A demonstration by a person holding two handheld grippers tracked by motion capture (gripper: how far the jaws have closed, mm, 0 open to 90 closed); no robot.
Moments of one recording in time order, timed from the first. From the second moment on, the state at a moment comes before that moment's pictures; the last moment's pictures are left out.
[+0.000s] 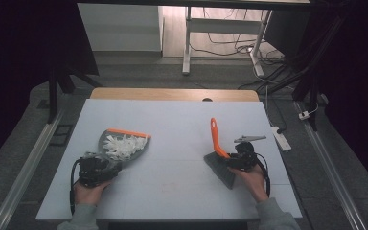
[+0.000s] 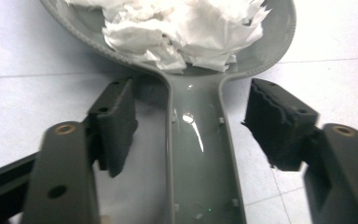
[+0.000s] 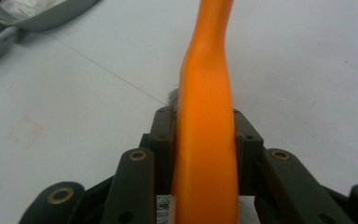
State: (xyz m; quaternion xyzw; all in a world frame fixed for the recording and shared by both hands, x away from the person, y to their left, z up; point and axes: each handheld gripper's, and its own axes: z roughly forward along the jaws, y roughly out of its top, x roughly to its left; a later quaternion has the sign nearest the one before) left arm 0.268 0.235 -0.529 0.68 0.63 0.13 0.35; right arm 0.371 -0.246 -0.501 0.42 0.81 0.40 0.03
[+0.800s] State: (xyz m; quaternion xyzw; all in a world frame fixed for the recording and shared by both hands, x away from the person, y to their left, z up) left arm 0.260 0.244 -0.521 0.68 0.62 0.13 0.37; right arm 0.388 -0.251 -0.510 0.44 0.83 0.33 0.08
